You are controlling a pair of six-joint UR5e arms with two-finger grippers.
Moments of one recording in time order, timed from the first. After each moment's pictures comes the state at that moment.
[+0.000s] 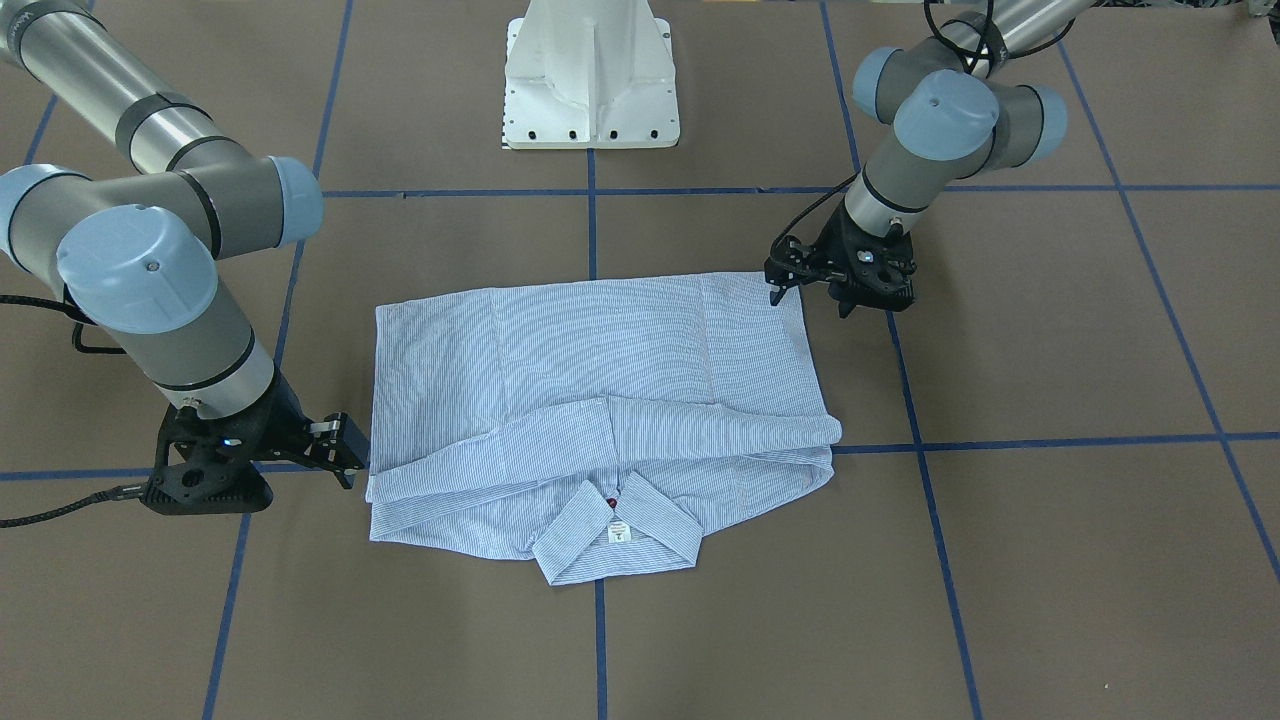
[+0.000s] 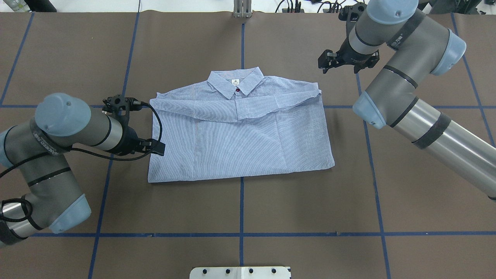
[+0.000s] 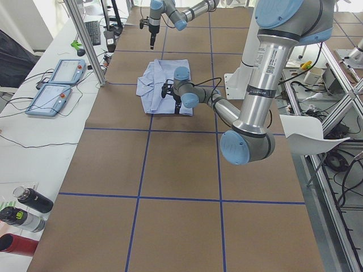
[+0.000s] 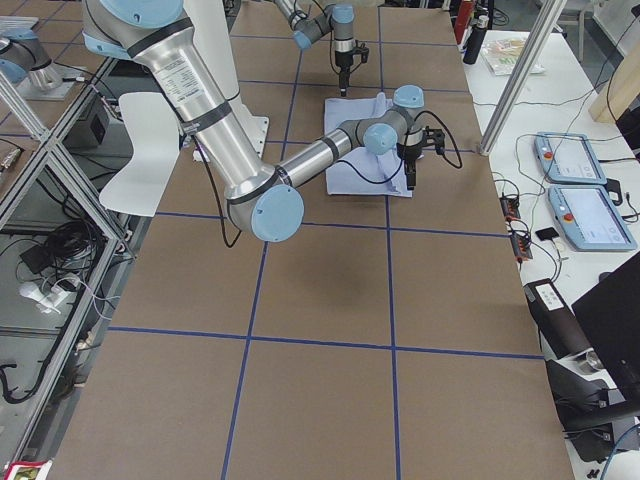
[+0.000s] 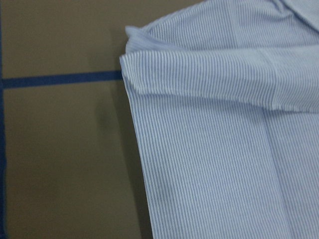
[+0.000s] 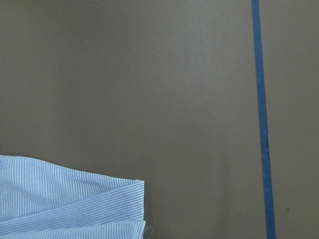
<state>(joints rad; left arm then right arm) -0.61 -1.83 -1.77 -2.05 -1.97 -1.10 0.91 -0.97 1.47 -1.39 1.99 0.90</state>
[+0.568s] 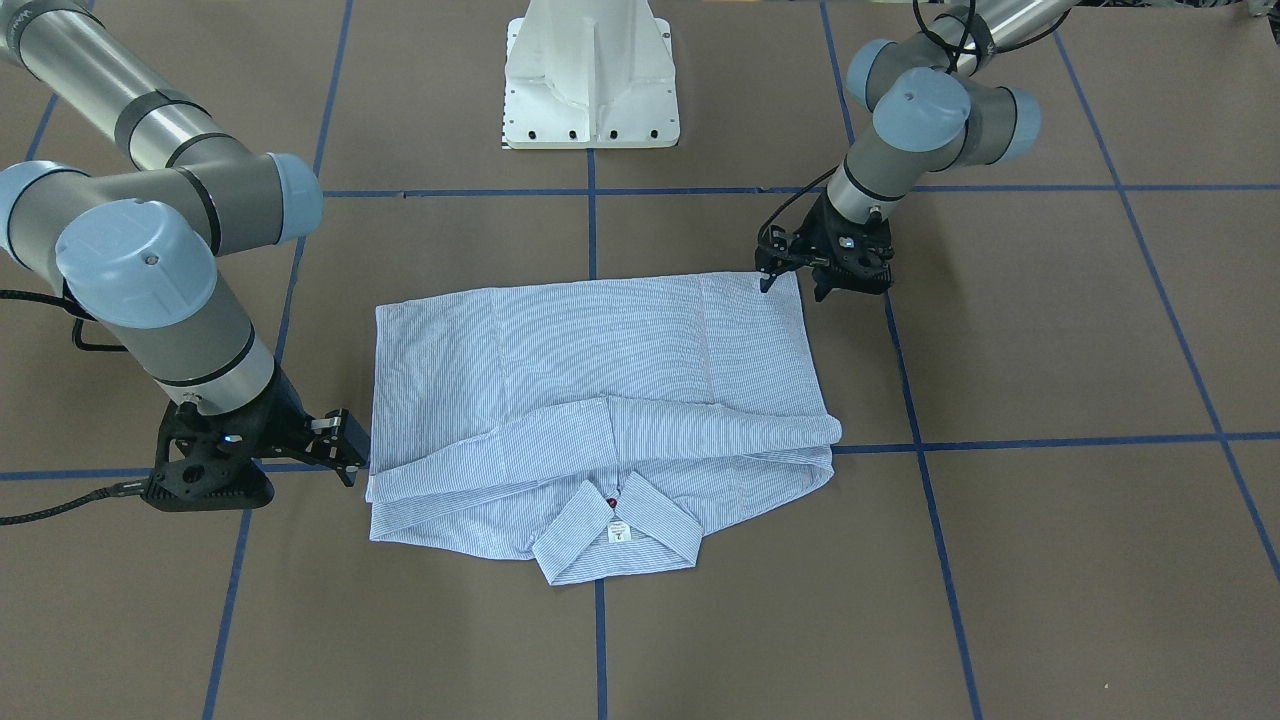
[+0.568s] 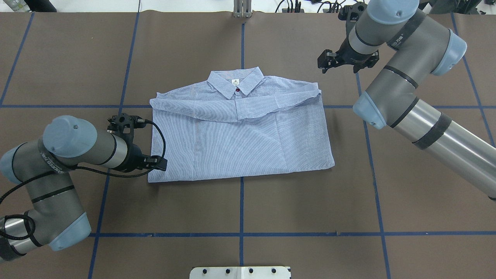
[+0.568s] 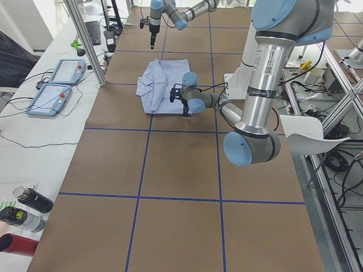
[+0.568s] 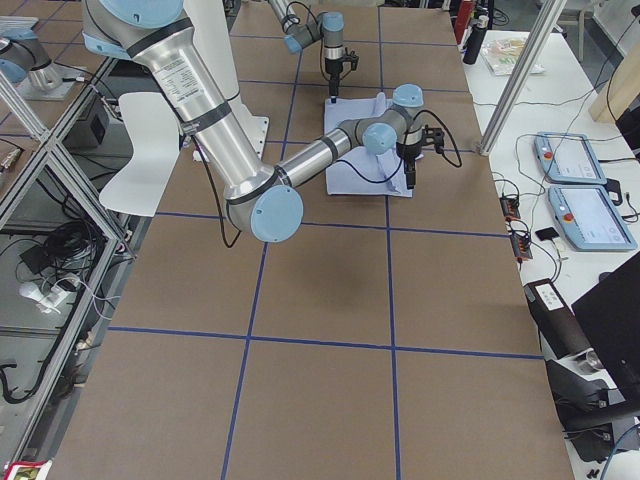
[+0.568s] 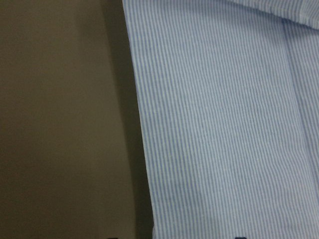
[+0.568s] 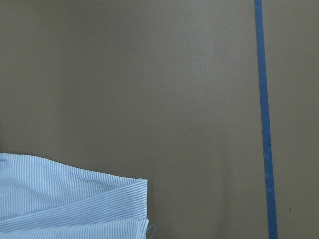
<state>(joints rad) -0.55 -1.81 -1.77 -2.09 -1.95 -1.16 0.91 -0.97 1.48 -1.39 1.99 0.90</state>
